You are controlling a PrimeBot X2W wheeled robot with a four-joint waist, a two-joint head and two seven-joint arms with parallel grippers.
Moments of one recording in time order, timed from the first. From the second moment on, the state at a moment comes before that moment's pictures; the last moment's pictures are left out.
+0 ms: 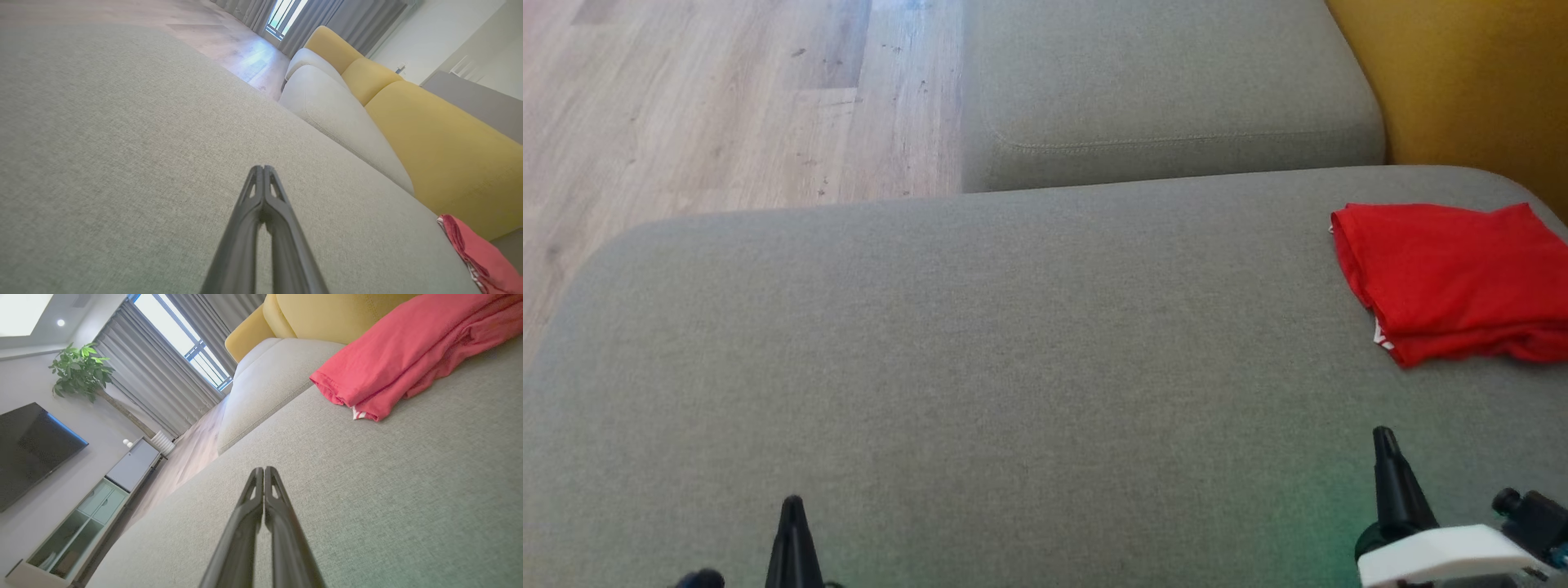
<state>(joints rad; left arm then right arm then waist) 0.20 0.07 -0.16 0.19 -0.72 0.05 -0.15 0.13 -0.11 0.08 0.26 0.76 0.12 -0.13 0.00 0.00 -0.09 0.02</state>
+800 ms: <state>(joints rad) 0.13 0.07 -0.12 0.21 -1.00 0.00 -0.08 0.09 -0.10 0.02 0.26 1.02 0.12 -0.07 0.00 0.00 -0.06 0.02</state>
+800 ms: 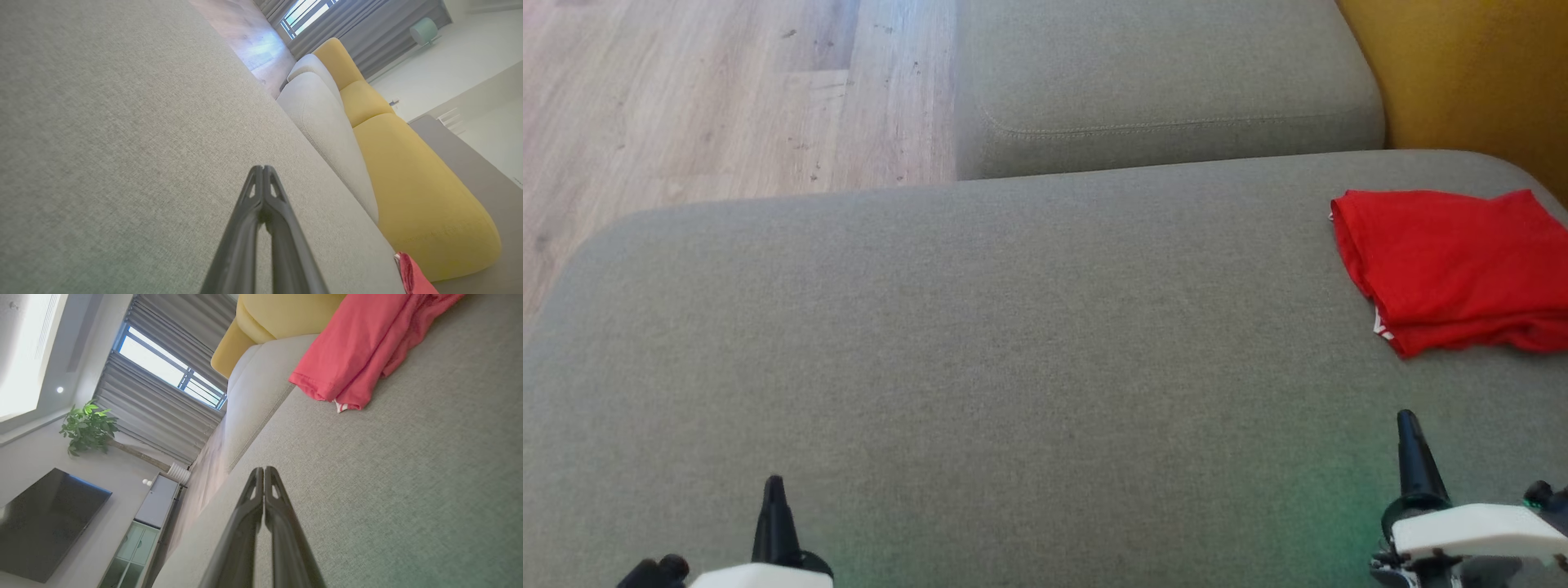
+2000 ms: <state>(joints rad) 0.01 0.07 -0.02 0.25 -1.41 -0.08 0.02 0.01 -0.08 -0.06 0.27 1.40 0.12 0.04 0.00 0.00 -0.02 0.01</state>
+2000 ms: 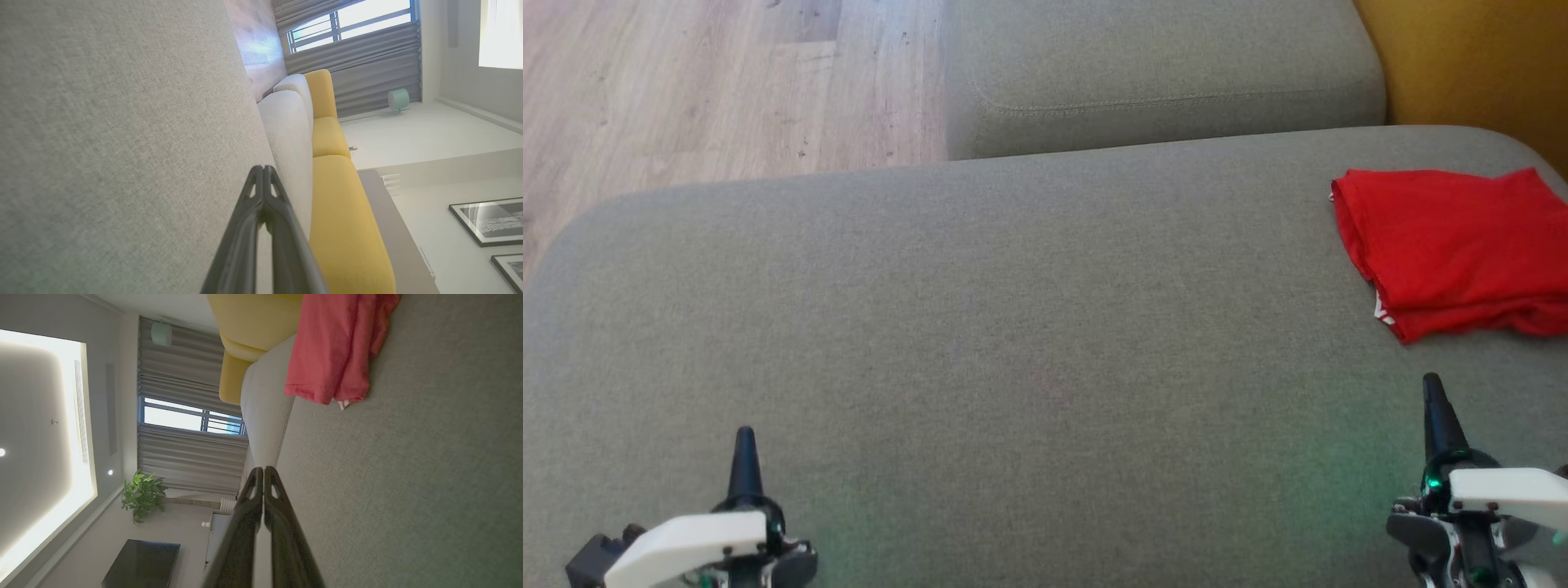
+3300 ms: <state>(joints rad) -0.06 0.07 0.04 0.27 -1.64 -0.12 0.08 -0.06 -0.06 -0.12 0.28 1.62 0.12 0.09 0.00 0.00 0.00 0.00</state>
